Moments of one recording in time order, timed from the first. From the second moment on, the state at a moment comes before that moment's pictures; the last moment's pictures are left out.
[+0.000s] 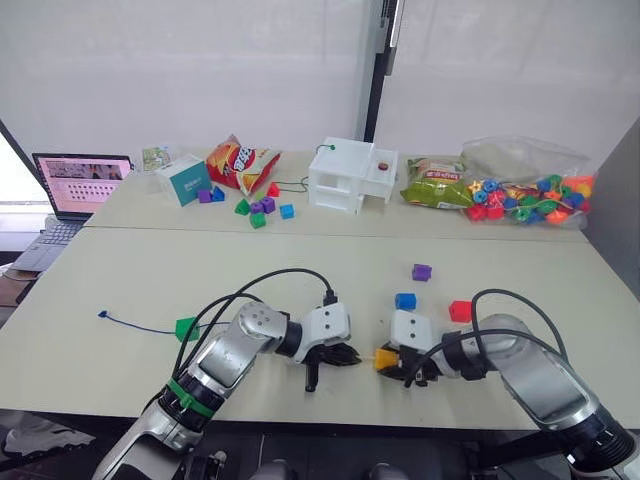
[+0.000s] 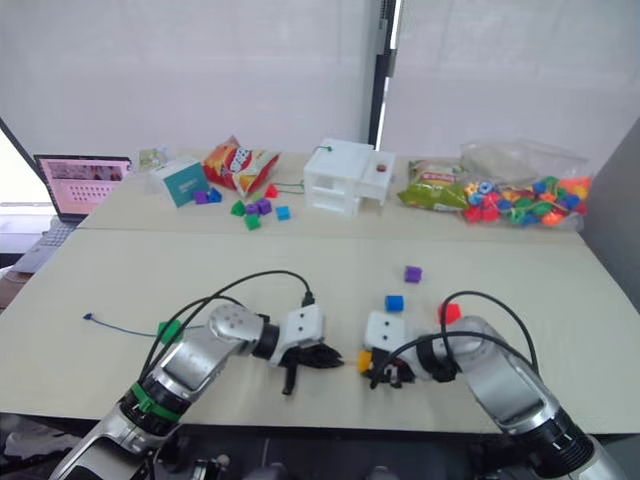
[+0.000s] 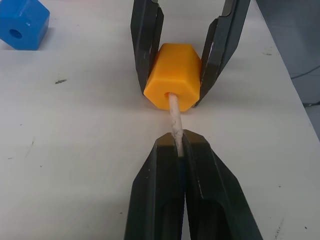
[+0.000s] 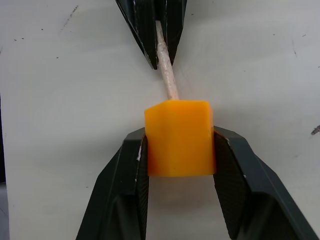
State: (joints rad) left arm -0.53 0.41 -0.47 -0.05 -0.08 0.43 -1.13; right arm -0.33 -0.77 0.32 -0.42 0.04 0.70 1.09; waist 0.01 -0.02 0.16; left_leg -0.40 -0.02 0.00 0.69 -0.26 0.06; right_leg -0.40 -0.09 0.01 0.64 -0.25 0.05
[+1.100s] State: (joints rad) left arm -0.51 0.34 -0.48 -0.02 -0.05 0.43 -1.11; right arm -0.37 -0.77 0.38 -0.48 0.04 0.81 1.06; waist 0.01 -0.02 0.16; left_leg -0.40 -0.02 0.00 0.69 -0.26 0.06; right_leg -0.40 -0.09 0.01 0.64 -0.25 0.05
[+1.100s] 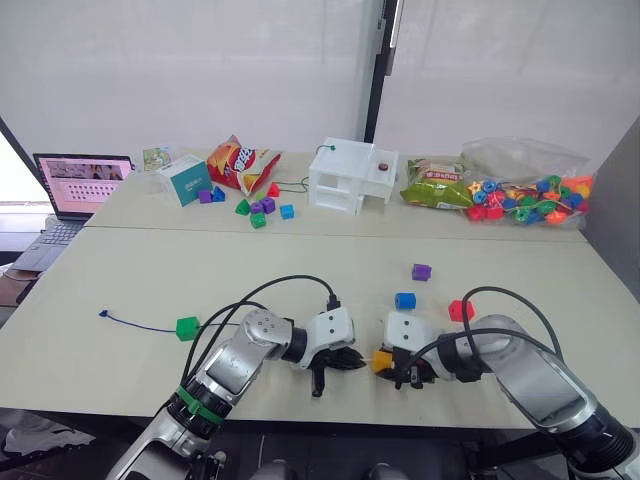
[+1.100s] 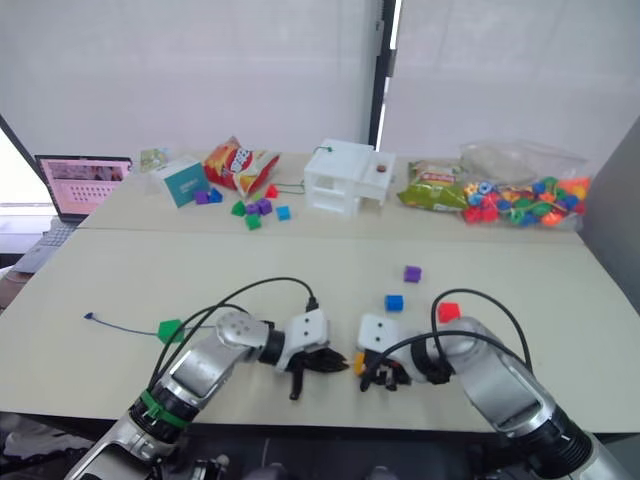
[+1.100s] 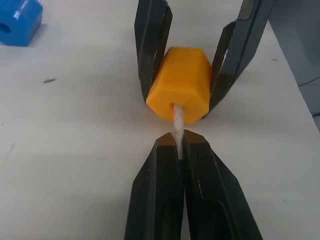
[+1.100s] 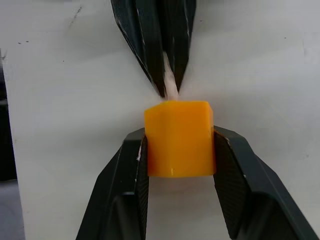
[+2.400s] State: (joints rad) left arm -0.48 0.49 -0.39 0.14 -0.10 0.08 -1.22; right arm -0.34 -0.77 0.37 -0.49 0.06 0.77 1.02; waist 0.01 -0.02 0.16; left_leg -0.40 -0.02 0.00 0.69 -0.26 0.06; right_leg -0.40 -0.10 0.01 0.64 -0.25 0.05
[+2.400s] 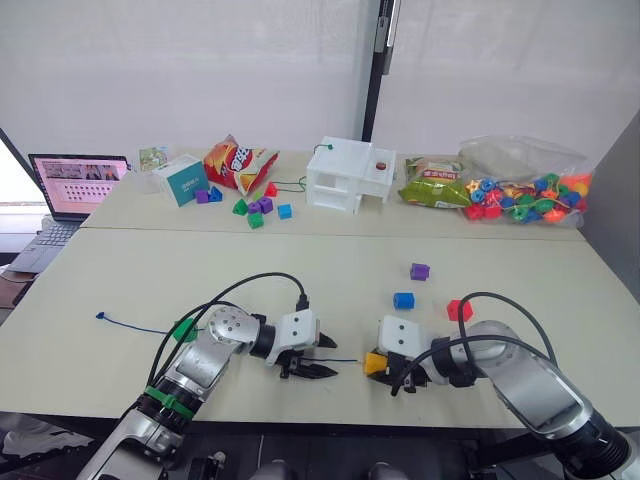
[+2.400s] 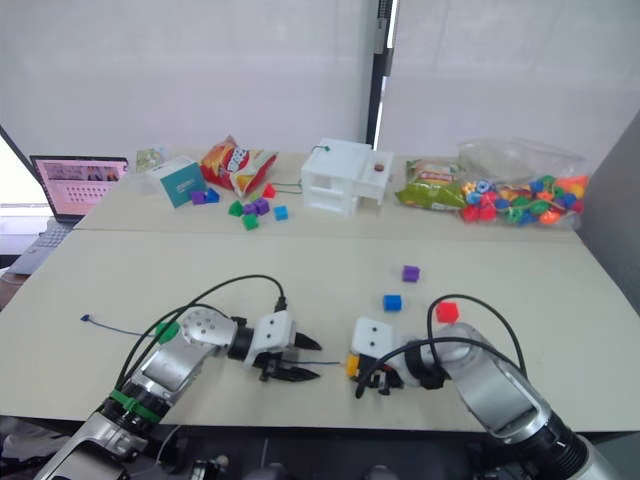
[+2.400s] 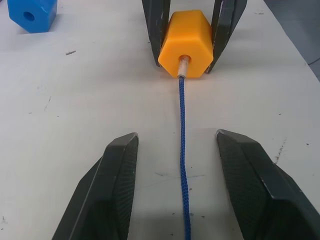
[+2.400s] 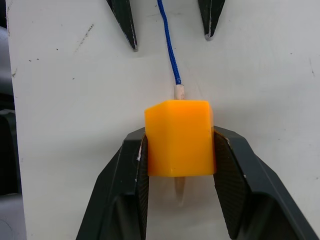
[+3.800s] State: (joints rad) left arm -0.50 0.44 -0.41 -0.05 -0.13 0.34 -1.19; right arm -0.30 -0.77 0.33 -0.52 0.14 0.81 1.00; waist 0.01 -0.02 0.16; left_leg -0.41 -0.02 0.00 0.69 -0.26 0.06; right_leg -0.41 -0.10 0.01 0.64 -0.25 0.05
